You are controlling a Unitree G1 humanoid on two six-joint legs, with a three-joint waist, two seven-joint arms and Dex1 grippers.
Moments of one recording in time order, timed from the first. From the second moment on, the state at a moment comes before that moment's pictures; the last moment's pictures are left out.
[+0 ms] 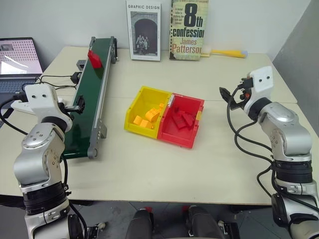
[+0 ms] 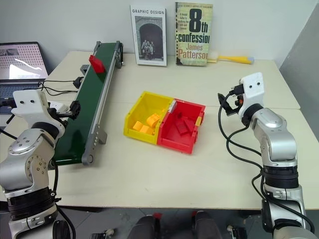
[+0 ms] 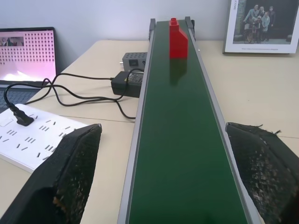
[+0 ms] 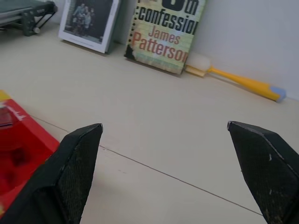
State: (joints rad) left arm -0.39 0.51 0.46 -0.22 -0.30 0.74 -0.10; right arm -0.62 -0.50 -0.10 -0.11 0.24 0.64 0.44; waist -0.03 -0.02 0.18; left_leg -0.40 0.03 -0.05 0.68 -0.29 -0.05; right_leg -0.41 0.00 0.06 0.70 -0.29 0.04
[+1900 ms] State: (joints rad) left arm -0.41 0.52 0.44 -0.21 -0.36 0.89 -0.15; right arm -0.75 -0.74 0.00 -0.31 0.72 0.94 0.98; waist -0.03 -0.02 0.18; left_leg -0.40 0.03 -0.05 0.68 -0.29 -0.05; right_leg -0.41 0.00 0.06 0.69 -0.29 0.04
